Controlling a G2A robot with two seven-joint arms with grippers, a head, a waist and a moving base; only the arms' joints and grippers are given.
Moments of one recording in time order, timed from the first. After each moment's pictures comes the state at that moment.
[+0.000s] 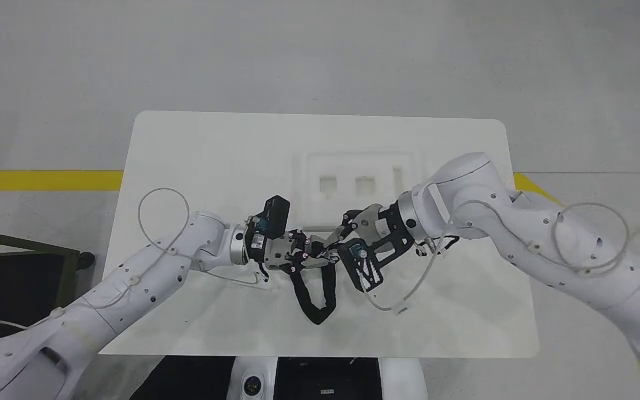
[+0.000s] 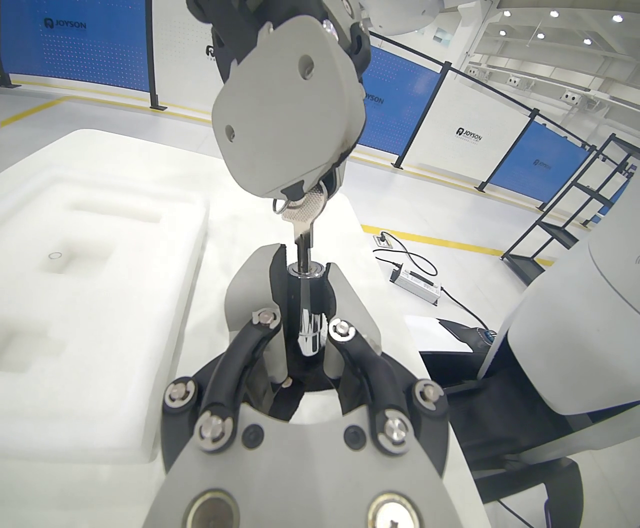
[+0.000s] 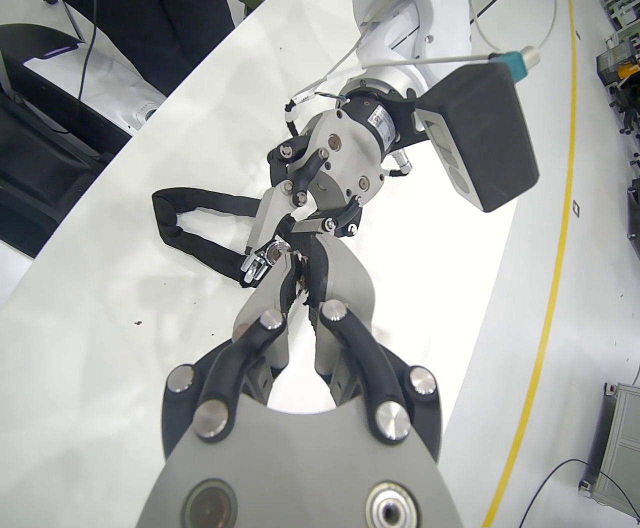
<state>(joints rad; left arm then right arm) 0.72 -0.85 -0.46 -1.40 0.97 -1.01 0.43 -0.31 -0.84 0.38 -1.78 -1.23 -1.01 0.07</state>
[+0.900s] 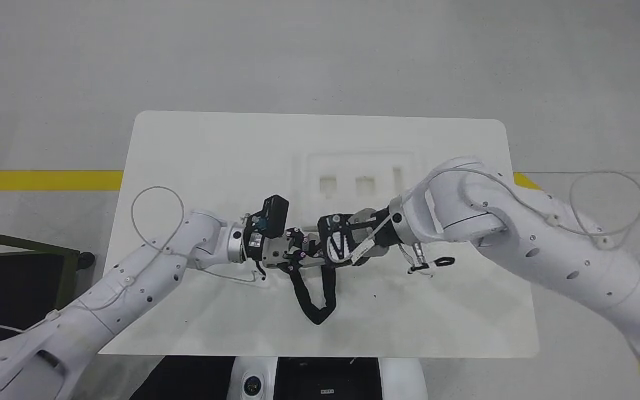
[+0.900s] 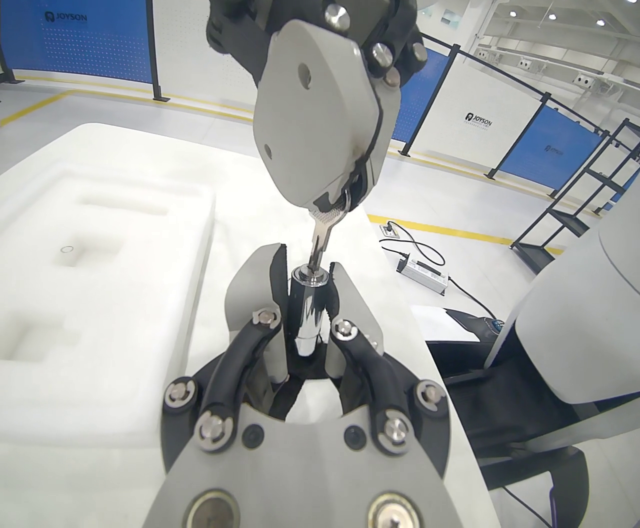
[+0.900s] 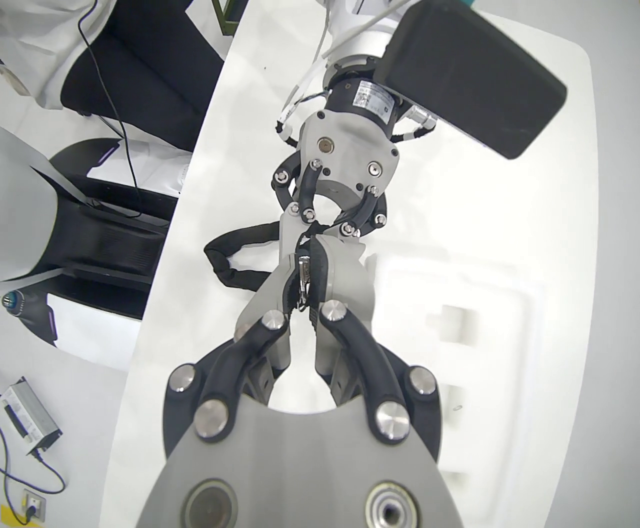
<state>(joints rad) 0.75 -0.84 -0.52 -1.41 0.98 -1.01 0.37 -0.30 -0.86 0.36 -1.82 -0.48 -0.77 0.72</state>
